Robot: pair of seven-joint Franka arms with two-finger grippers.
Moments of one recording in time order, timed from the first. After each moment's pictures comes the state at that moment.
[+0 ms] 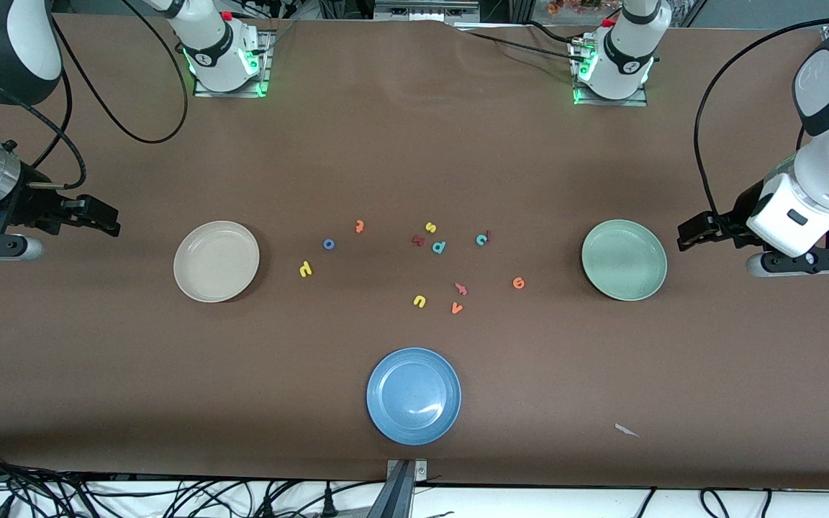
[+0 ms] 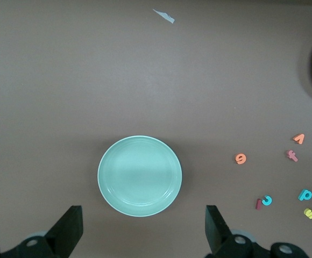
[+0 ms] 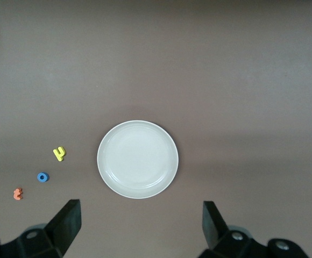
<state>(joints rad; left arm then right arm) -0.02 0.18 -0.06 -1.59 -0.03 1.76 -0.15 0.19 0.18 -0.15 -1.53 0.02 1.71 0.05</state>
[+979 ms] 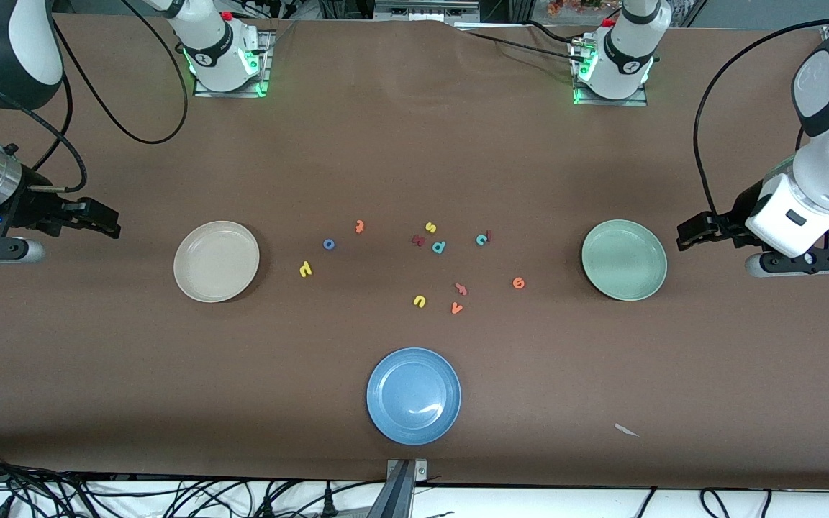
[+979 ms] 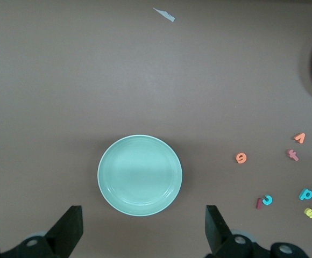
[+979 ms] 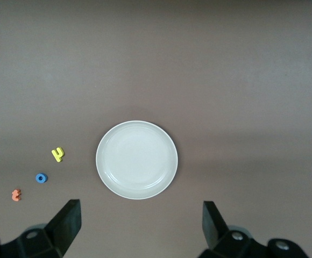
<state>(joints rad) -0.02 0.18 -0.06 -1.60 -0.03 1.76 -0.15 0.18 0.19 -0.15 -1.53 0.02 1.71 0.05</state>
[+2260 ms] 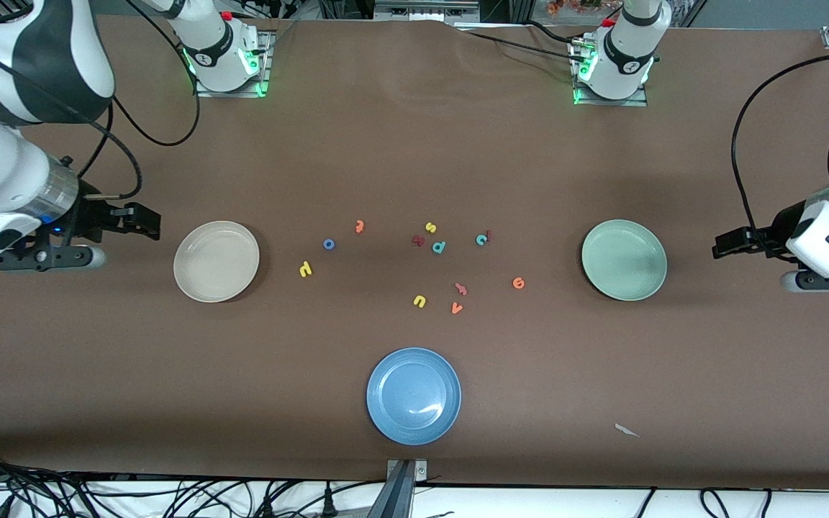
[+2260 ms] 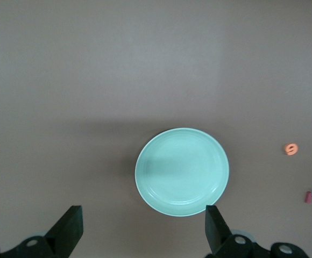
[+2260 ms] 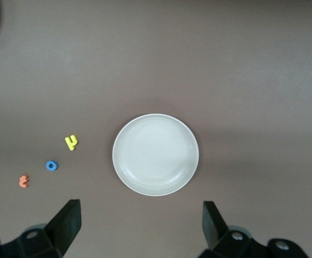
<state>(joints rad) 0.12 0.26 -0.04 -1.65 -0.03 1.79 0.03 0.27 0.23 -0.14 -1.53 0.02 1.71 0.05</state>
